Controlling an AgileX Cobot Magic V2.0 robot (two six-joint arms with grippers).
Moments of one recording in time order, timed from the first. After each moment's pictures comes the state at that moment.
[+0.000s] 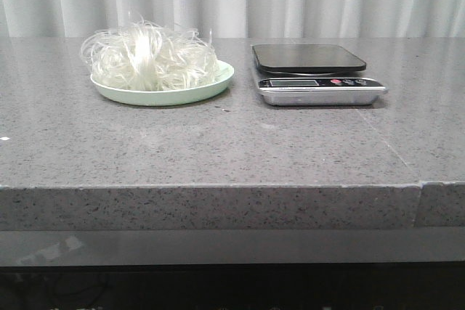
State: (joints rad) left arm -0.07 0.00 0.01 0.01 -0.01 -0.05; right arm 0.02 -0.01 0.03 0.05 0.03 0.06
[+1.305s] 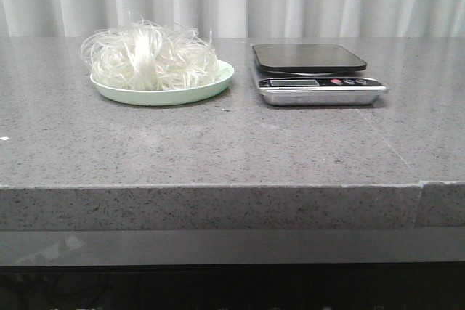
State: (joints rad) left arm -0.07 0.44 -0.73 0.01 0.49 -0.05; right arm 0.02 0.47 -0.74 0.03 0.63 0.06
